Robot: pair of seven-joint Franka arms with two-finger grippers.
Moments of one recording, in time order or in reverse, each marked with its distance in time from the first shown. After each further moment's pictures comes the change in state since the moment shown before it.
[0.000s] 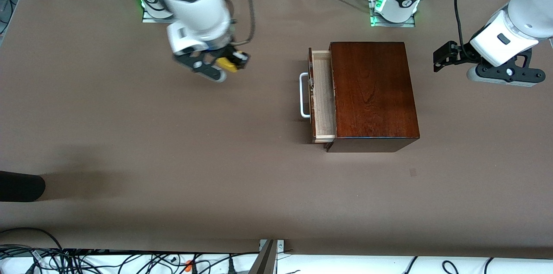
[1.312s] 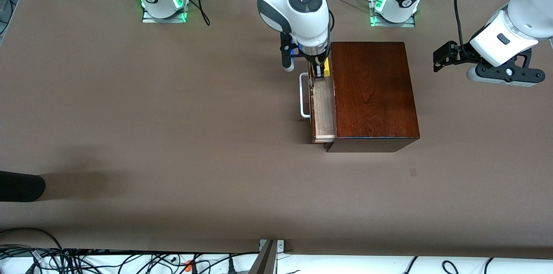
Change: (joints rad) left arm 0.000 0.000 0.000 0.000 0.000 -0.001 0.000; right arm 0.257 0.429 -0.003 0.317 0.013 0.323 1.122
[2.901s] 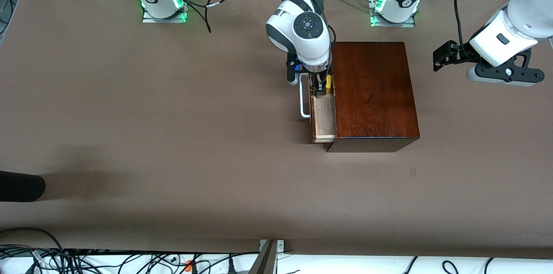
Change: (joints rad) left arm 0.000 0.000 0.000 0.000 0.000 -0.008 0.000; right arm 0.013 0.115 -0.001 0.019 0.001 0.107 0.035
